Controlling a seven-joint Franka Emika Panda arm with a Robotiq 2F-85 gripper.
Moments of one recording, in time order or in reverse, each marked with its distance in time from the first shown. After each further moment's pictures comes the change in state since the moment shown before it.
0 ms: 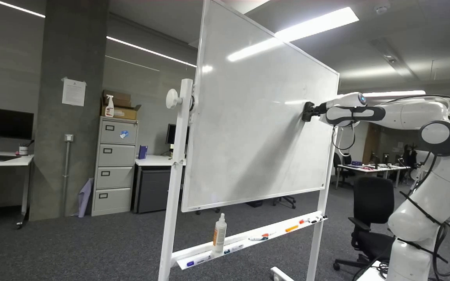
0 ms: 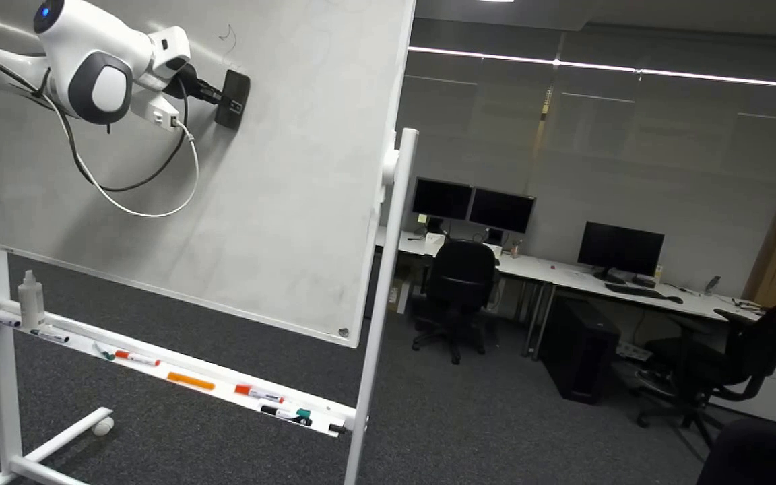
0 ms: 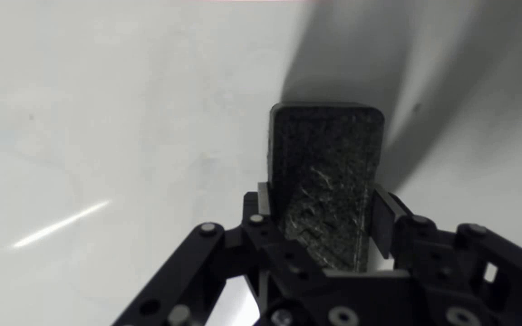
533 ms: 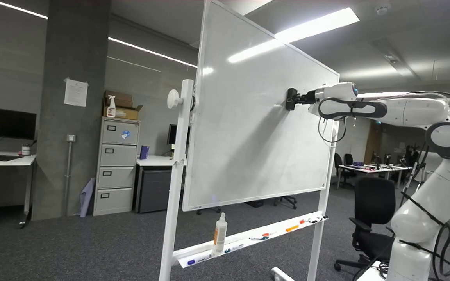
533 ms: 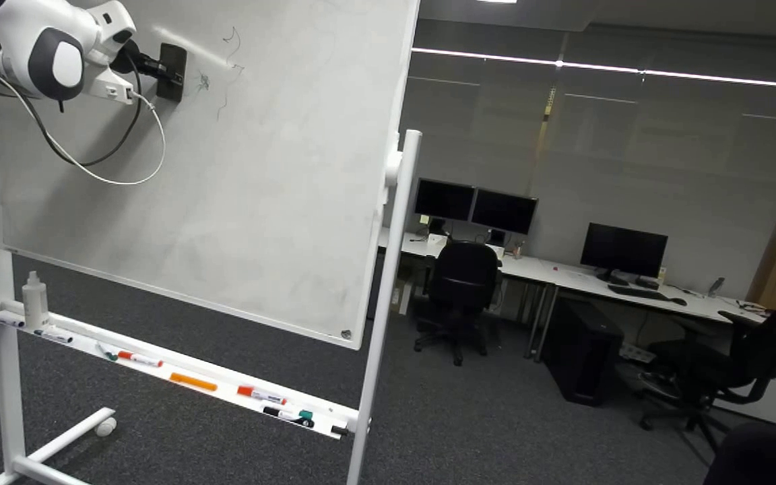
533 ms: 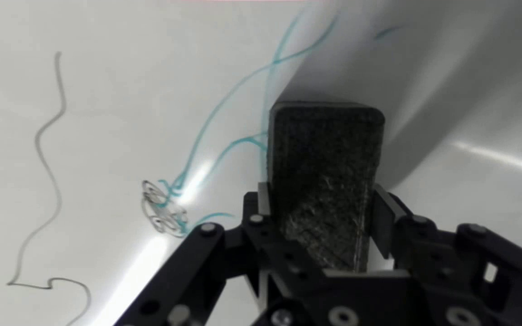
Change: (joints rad) arm 0.092 -0.019 0.158 0.055 -0.053 -0.004 -0.003
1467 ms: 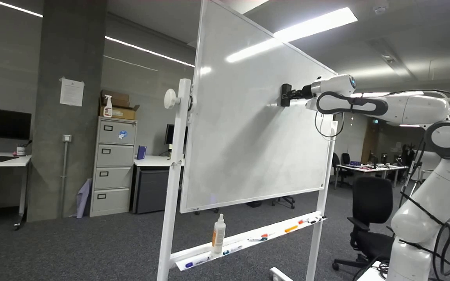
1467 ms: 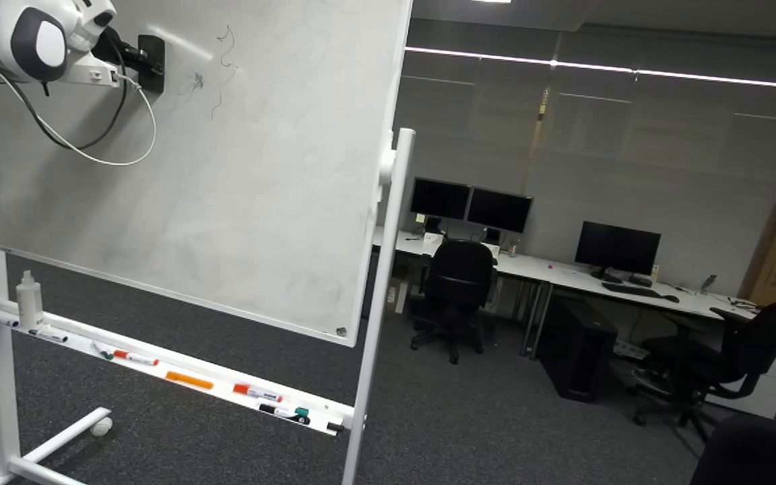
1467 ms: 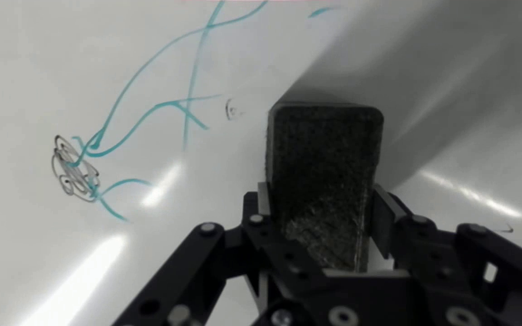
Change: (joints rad) arm 0.005 0.018 0.077 0.086 -0.060 -0.104 -0.033
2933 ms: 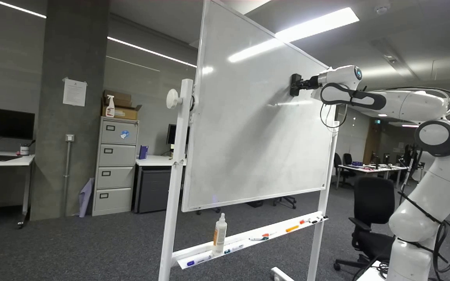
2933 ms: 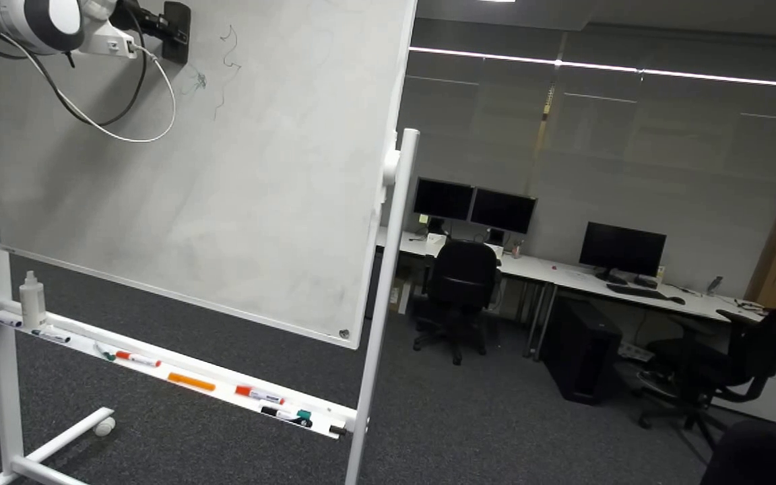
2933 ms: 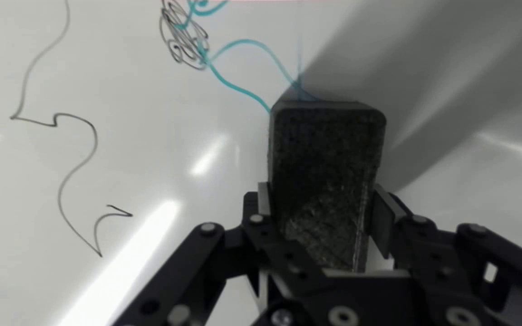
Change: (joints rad) arm -0.072 0.057 -0.041 0.190 -0.042 -0.051 0.083
